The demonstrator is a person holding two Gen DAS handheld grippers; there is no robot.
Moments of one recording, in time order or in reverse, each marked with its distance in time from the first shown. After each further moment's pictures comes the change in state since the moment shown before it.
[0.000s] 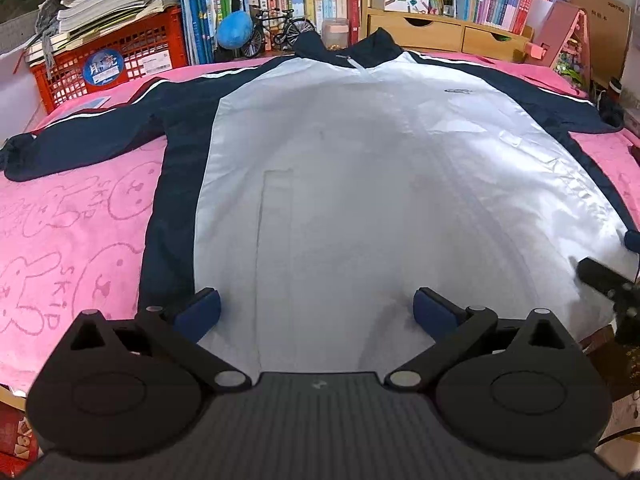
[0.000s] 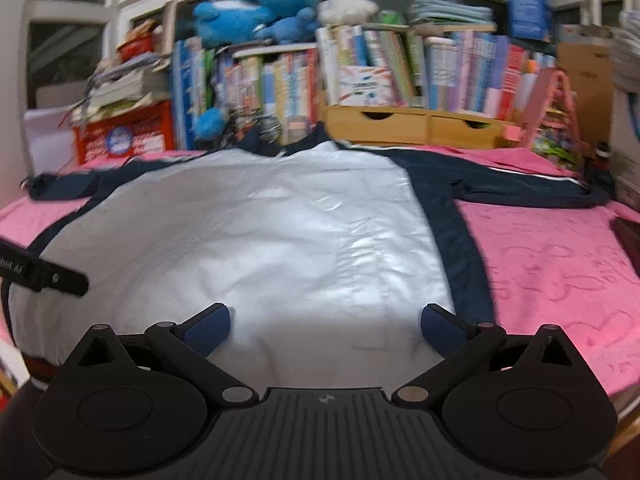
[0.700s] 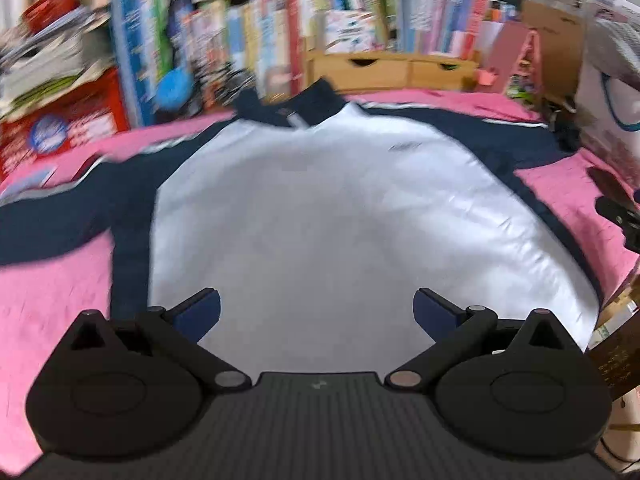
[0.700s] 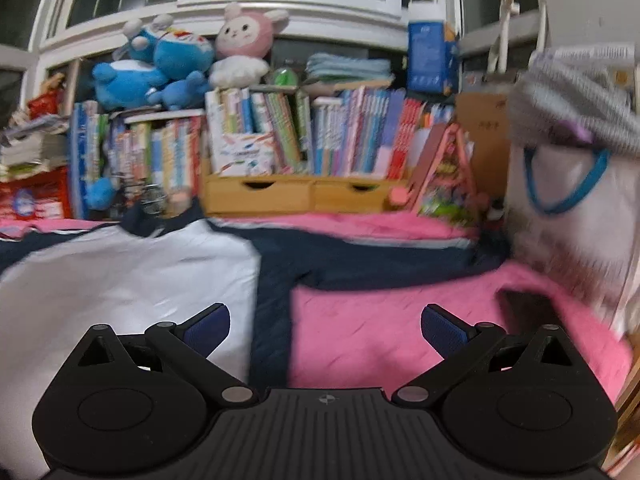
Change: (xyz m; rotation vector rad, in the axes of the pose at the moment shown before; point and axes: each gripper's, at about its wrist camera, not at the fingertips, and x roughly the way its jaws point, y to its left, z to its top) left arm 0.003 -0.021 0.066 0.109 -0.091 -0.129; right arm 0.008 -0.089 0.060 -0.025 -0.161 -0.268
